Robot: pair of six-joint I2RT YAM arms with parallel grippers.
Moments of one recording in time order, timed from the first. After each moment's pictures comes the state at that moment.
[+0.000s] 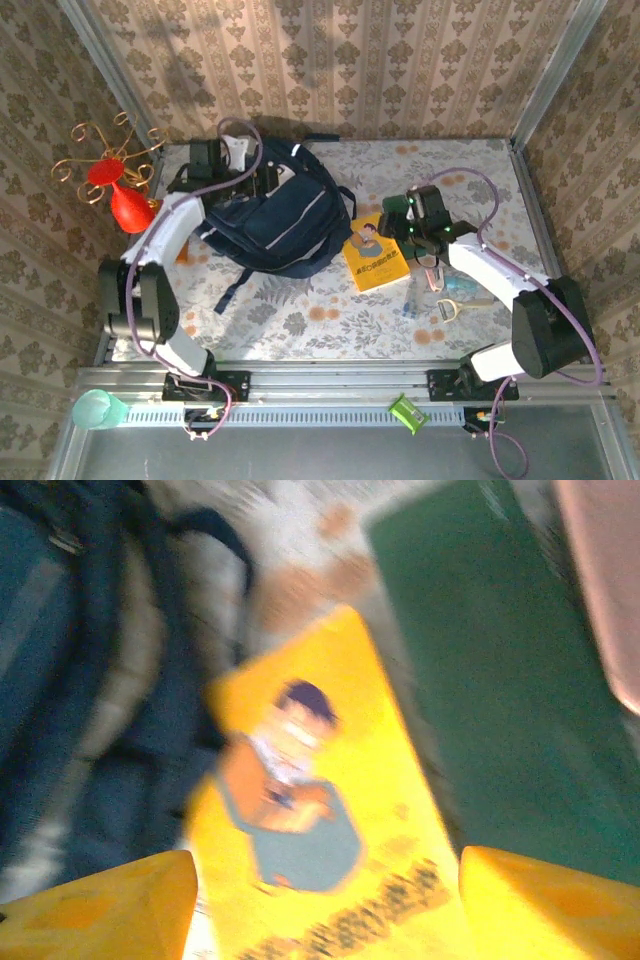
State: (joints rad) left arm -0.23 1.55 1.26 -0.34 0.49 -0.18; right arm 0.32 1.42 0.90 -0.33 -0.03 0.53
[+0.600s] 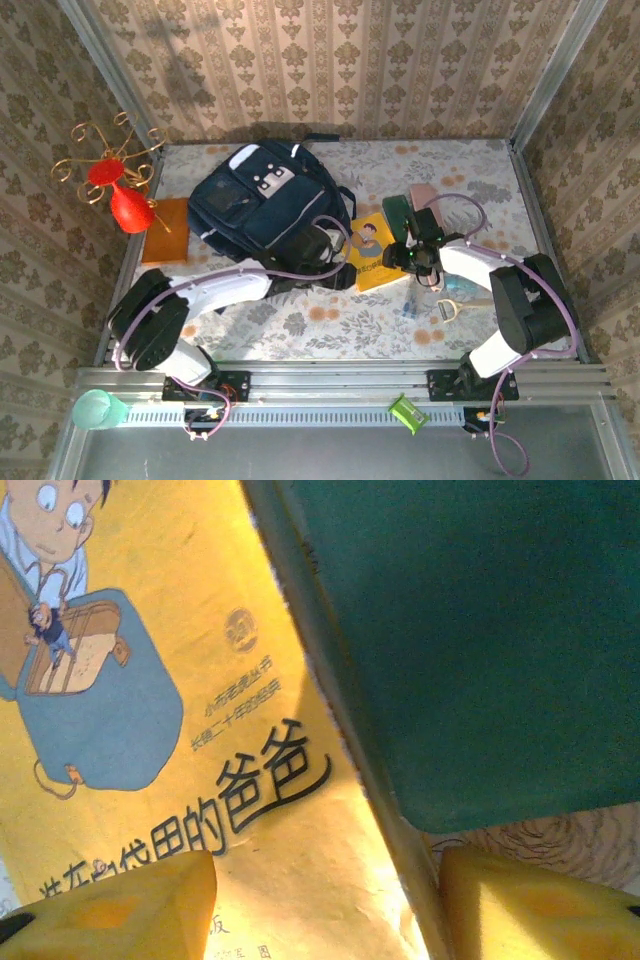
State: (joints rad) left arm -0.93 1.53 0.87 -0.16 0.14 -0.57; right arm 0.30 1.56 0.77 -0.31 -0.15 0.52
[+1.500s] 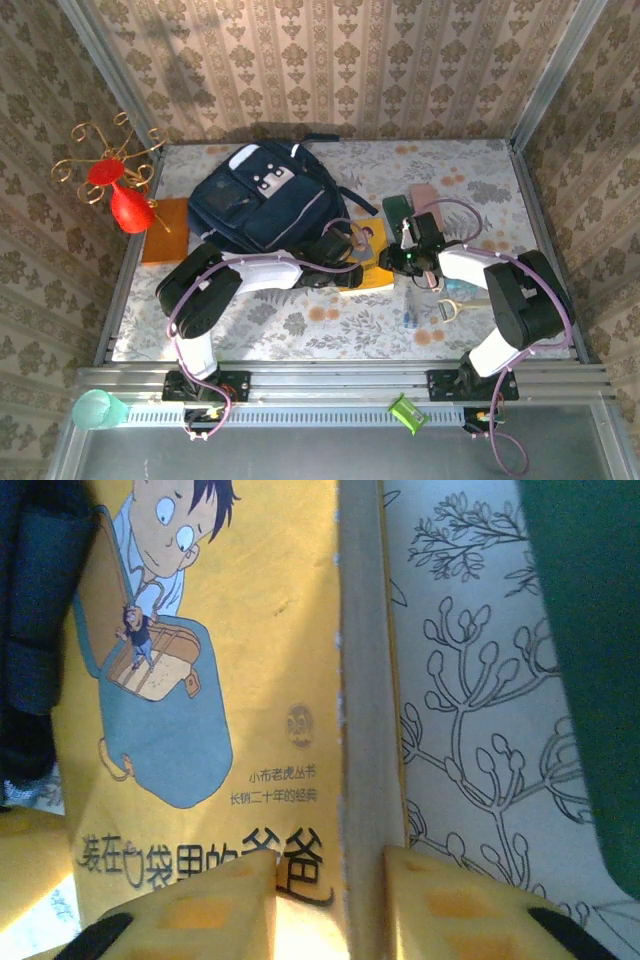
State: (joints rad) left arm -0.94 1.82 1.00 -0.15 0.05 -0.64; right arm 0.29 1.58 0.71 -0.12 -0.35 0.54
